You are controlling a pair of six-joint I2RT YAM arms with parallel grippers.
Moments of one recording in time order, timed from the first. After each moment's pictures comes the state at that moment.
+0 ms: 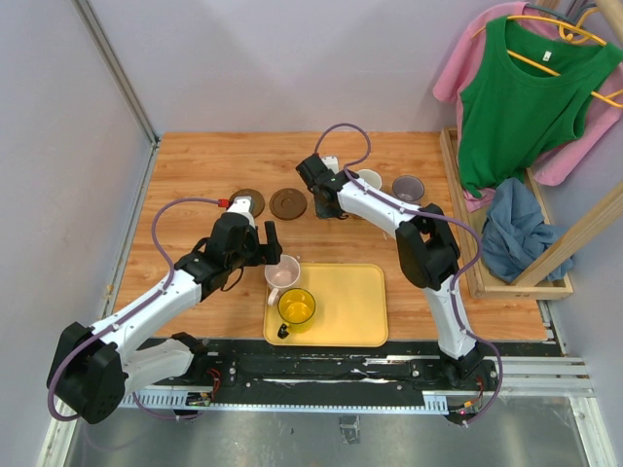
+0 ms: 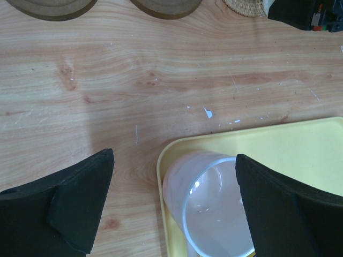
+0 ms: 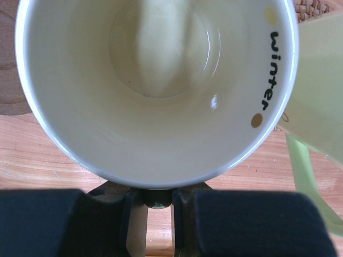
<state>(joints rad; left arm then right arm) -0.52 1.06 0.63 -0.20 -0.16 -0.45 0.69 2.20 1.85 -0.73 0.37 0.47</state>
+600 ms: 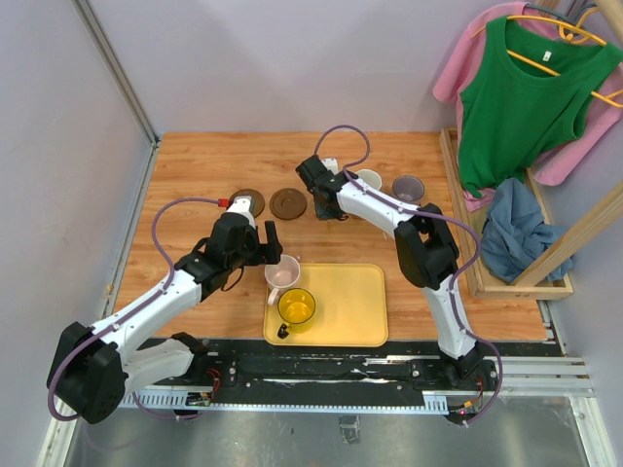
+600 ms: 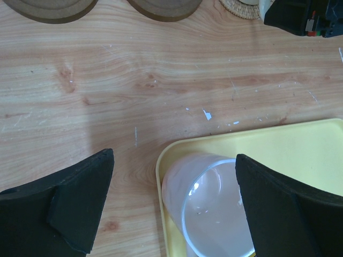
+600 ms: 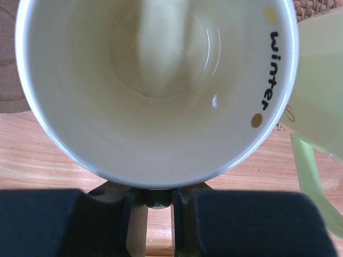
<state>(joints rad) -0.52 1.06 0.63 -0.19 -0.16 -0.45 0.69 2.21 1.85 -0.73 0.36 0.47</state>
